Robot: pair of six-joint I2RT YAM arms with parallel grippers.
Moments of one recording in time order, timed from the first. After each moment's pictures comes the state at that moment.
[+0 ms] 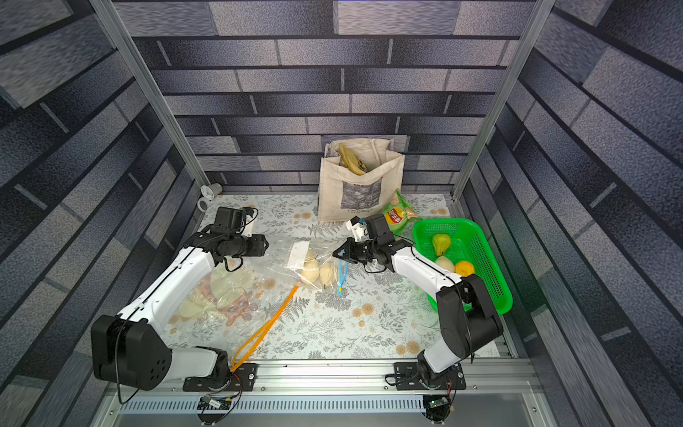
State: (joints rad) left arm -0.20 1.35 1.15 -0.69 0.12 -0.11; right arm 0.48 1.56 1.03 -0.21 -0.73 0.66
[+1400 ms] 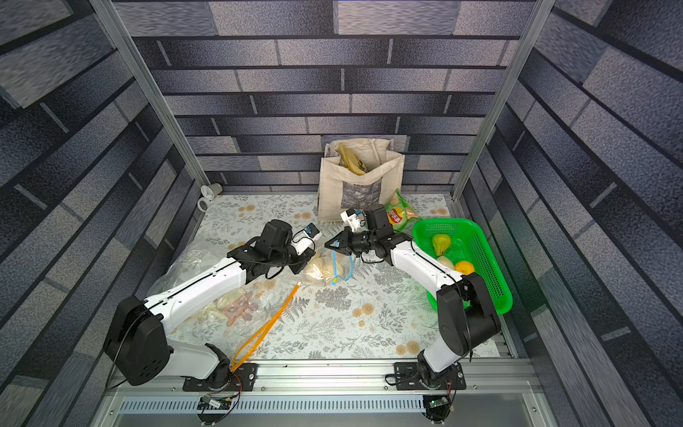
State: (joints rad) left arm -0.60 1.41 1.03 -0.33 0.21 0.31; right arm 0.48 1.58 1.12 -0.15 -0.87 0.84
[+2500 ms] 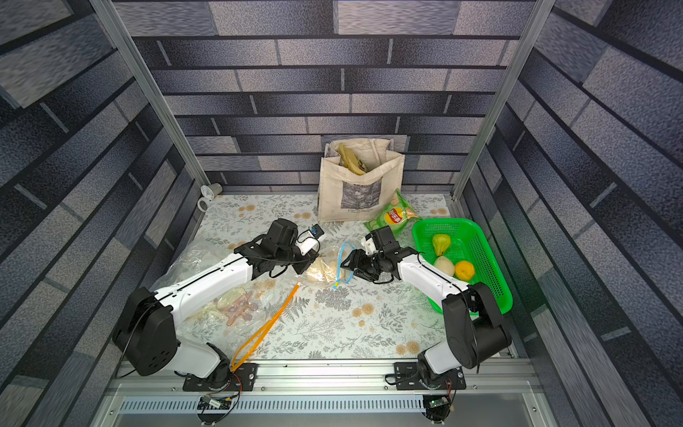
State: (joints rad) left arm -0.60 1.48 1.08 -0.36 0.25 0.30; right arm 0.47 1.52 0.92 -0.32 -0.58 0.82
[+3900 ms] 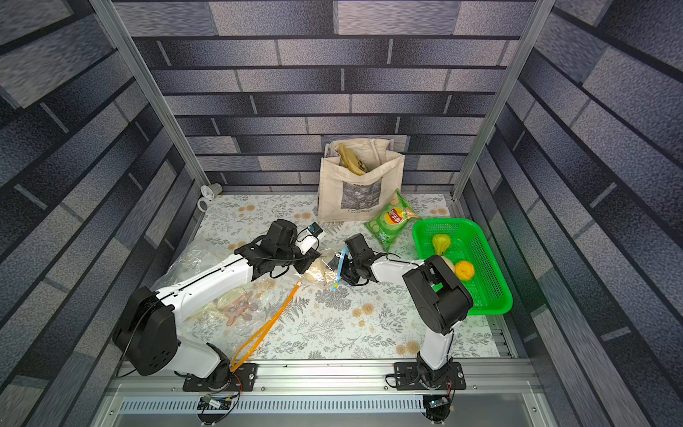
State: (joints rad) left arm -0.59 1.48 1.05 -0.31 0.28 0.20; right arm 0.62 1.75 0.93 -0.09 -0.34 1.03
